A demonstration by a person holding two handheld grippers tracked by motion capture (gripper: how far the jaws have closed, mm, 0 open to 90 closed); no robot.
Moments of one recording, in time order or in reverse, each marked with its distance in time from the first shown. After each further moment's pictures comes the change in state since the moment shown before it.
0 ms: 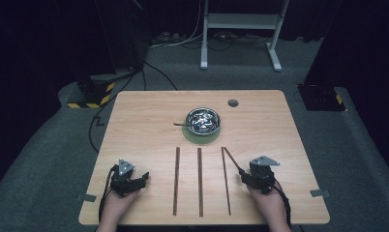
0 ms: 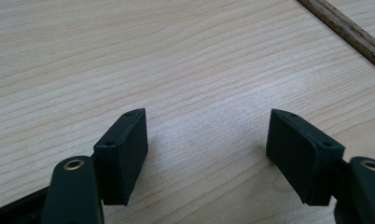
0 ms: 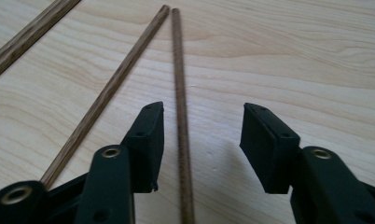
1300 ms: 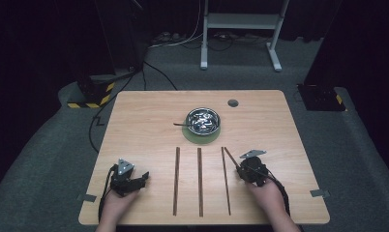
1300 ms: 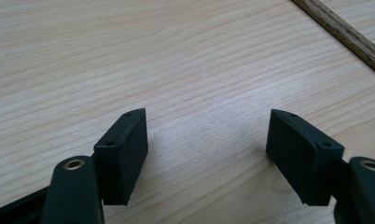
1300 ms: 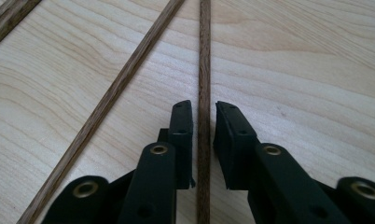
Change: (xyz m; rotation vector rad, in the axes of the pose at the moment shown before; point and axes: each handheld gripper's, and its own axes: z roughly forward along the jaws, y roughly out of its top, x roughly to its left) left arm 0.001 0.000 0.000 -0.007 -0.015 -0.012; right arm 0.007 0.027 0.016 0.197 0.041 -0.094
